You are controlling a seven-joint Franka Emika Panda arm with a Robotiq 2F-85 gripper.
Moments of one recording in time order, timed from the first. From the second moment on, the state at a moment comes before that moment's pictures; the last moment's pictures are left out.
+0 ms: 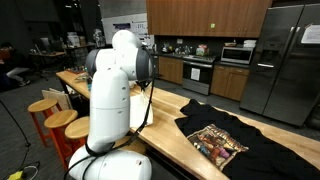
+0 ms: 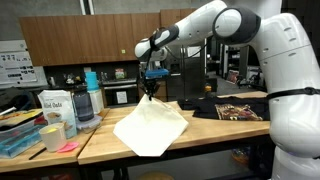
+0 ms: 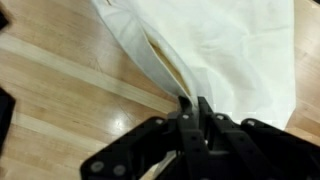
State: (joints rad) arm 0.34 0.34 0.21 -1.53 -0.02 1.83 0.27
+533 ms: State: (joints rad) arm 0.32 0.36 0.15 -1.49 -0.10 1.78 0.29
